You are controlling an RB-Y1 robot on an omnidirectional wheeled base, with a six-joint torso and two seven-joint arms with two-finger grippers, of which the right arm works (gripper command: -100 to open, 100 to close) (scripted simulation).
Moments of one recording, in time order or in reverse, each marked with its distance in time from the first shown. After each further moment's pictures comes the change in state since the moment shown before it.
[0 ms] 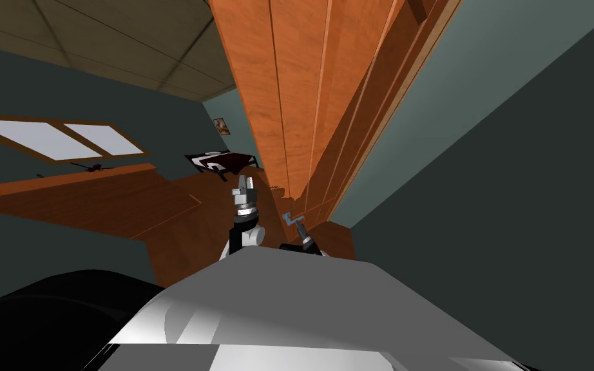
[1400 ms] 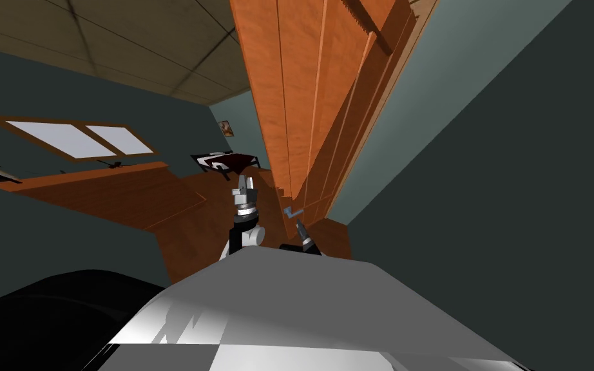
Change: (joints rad) arm 0.027 -0.006 0.005 -0.035 -0.039 0.000 0.045
